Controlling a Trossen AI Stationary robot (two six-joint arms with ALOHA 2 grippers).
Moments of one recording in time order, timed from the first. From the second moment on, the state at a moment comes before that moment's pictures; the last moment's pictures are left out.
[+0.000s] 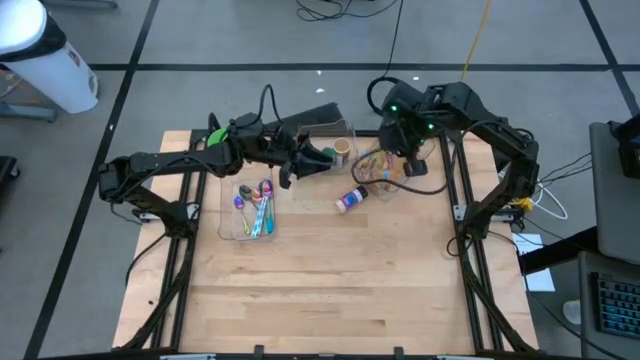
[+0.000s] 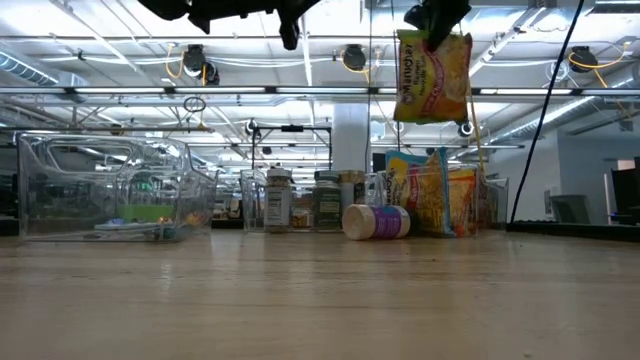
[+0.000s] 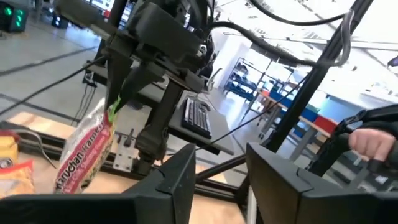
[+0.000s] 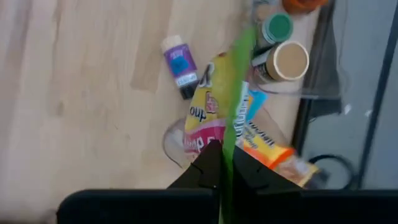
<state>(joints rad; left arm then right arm) 0.33 1.43 1.09 0.45 0.58 -0.47 -0.42 1.60 2.00 -1.59 -0.08 -0.63</state>
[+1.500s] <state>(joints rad) 0.11 1.43 1.09 0.44 0.21 -0.55 -0.47 1.20 1.27 -1.17 0.16 -1.13</state>
